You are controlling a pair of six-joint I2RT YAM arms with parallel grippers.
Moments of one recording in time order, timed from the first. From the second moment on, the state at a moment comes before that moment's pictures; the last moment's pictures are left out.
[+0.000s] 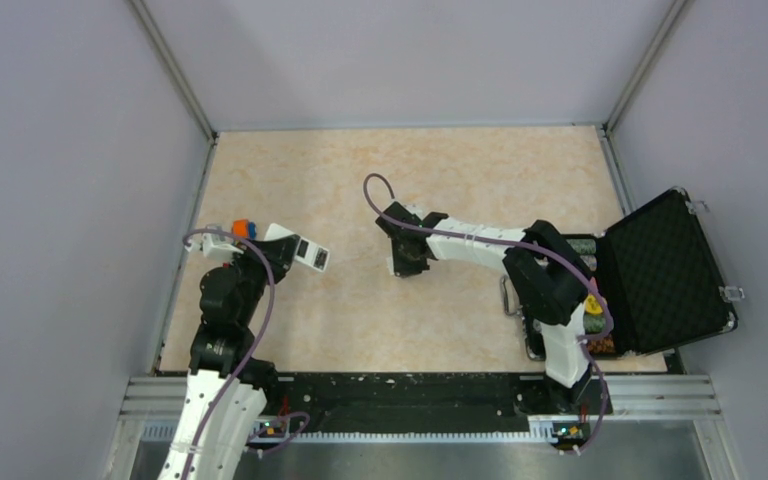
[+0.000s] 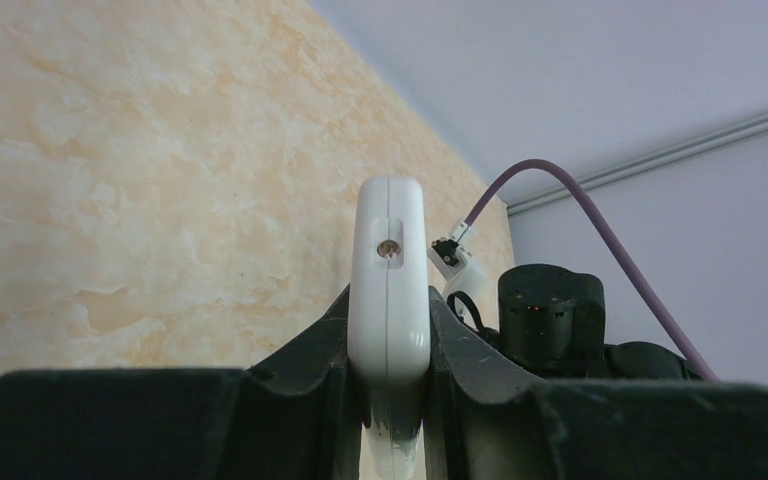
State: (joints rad) left arm -0.11 0.40 0.42 -0.10 0.10 -0.95; right arm 0.86 1.98 1.37 -0.58 0.16 0.70
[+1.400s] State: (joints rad) left arm -0.10 0.57 0.57 -0.20 -0.11 -0.88; right arm 0.75 1.93 1.33 -0.40 -0.23 -0.50
